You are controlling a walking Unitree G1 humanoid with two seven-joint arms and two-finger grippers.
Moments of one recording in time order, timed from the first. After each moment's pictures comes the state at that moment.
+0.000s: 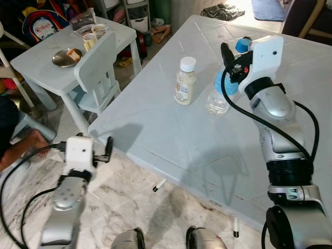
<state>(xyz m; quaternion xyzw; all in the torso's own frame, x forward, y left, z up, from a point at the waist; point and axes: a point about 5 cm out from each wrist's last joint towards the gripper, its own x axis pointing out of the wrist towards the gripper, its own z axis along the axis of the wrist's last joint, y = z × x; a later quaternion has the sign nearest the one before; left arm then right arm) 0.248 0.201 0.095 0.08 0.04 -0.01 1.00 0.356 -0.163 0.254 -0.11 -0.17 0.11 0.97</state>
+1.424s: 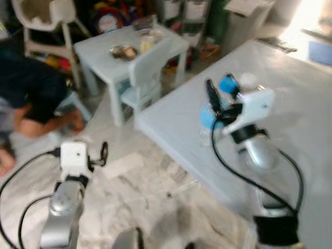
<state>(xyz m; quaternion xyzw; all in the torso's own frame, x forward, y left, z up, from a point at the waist) 0.245 0.202 0.085 0.04 0.06 0.02 1.00 0.288 -0.123 0.198 -0.02 -0.19 0.18 0.97</state>
